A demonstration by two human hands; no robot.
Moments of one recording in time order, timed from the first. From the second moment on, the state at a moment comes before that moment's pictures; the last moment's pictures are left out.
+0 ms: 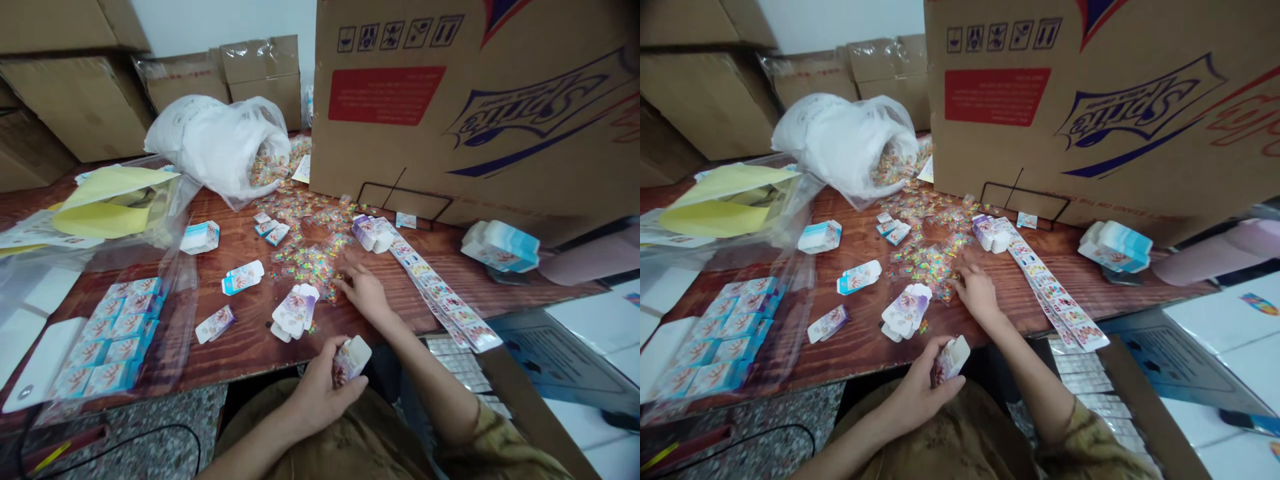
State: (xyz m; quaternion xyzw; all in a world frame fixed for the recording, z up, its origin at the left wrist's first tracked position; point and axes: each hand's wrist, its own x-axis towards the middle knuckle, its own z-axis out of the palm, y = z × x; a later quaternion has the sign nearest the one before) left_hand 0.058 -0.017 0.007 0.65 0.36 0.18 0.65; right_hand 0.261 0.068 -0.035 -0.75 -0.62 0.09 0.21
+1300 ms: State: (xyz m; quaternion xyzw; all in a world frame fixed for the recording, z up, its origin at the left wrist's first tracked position) left_hand 0.076 -0.012 0.002 0.79 0.45 0.19 0.37; right_hand 0.340 0.004 0.009 -0.52 -0.21 0.44 0.70
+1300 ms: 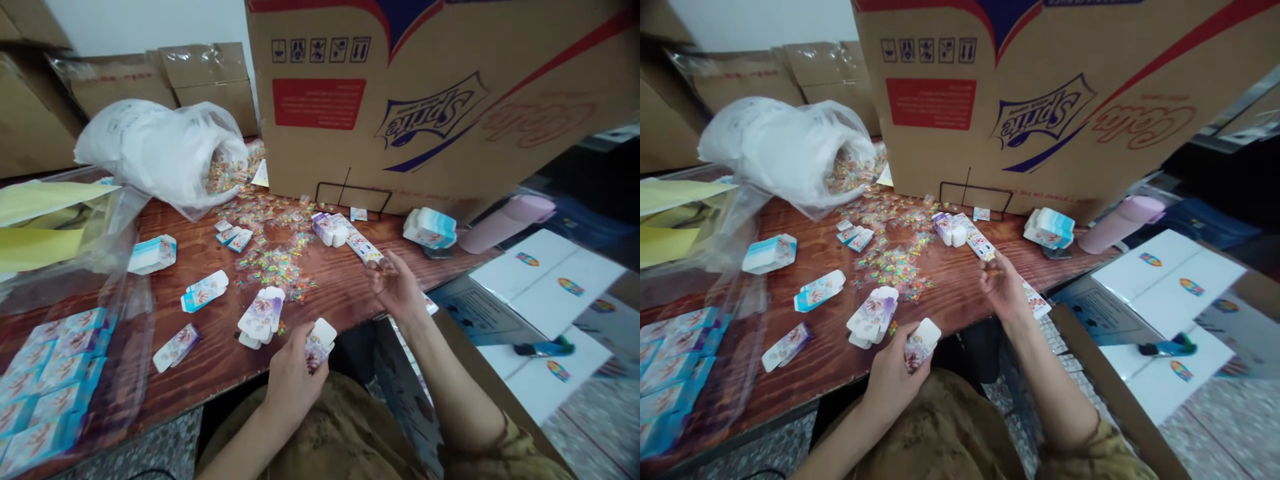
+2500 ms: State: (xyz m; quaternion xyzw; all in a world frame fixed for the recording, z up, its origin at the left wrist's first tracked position) left_hand 0.124 0.030 0.058 0.40 0.37 0.50 0.67; right_hand 0.256 -0.037 0.055 -0.66 -0.56 0.07 0.49
